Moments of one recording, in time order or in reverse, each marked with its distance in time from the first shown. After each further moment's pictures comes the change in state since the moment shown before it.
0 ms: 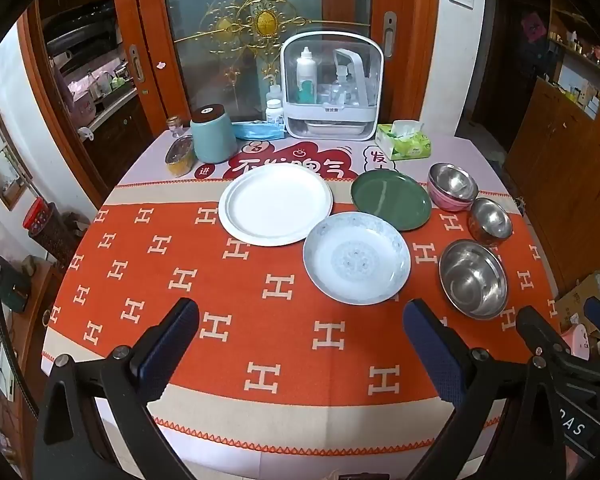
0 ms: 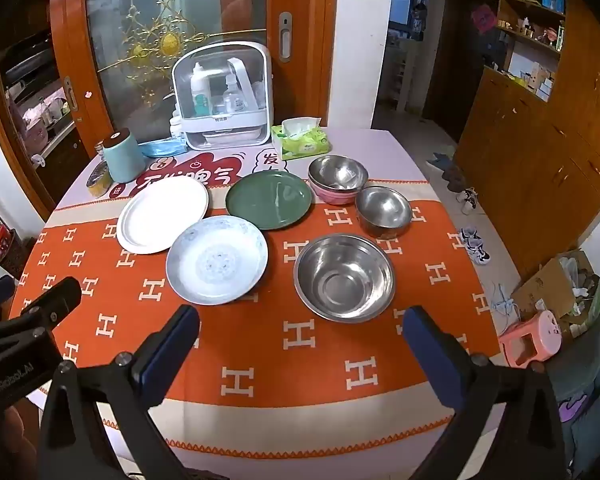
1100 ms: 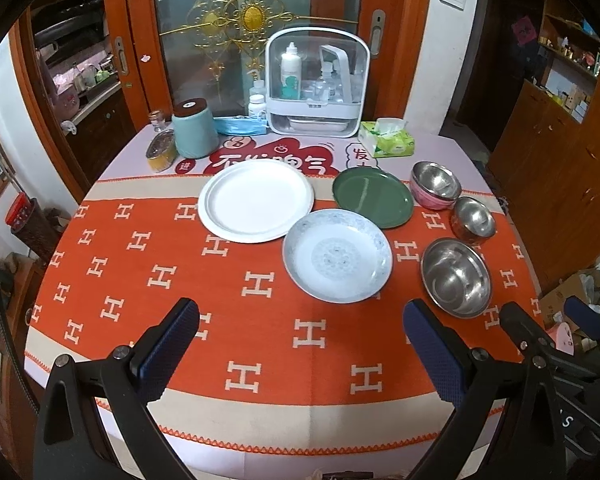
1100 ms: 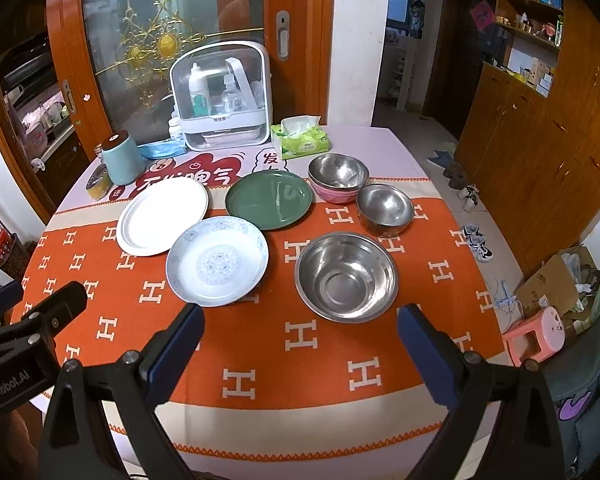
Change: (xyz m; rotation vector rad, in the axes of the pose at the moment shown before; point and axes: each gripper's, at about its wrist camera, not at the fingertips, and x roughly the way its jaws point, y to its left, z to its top) left arm 0.005 0.001 -0.001 -0.004 0.008 -0.084; right arm 0.005 -0.002 -0.001 0.024 -0.003 0.018
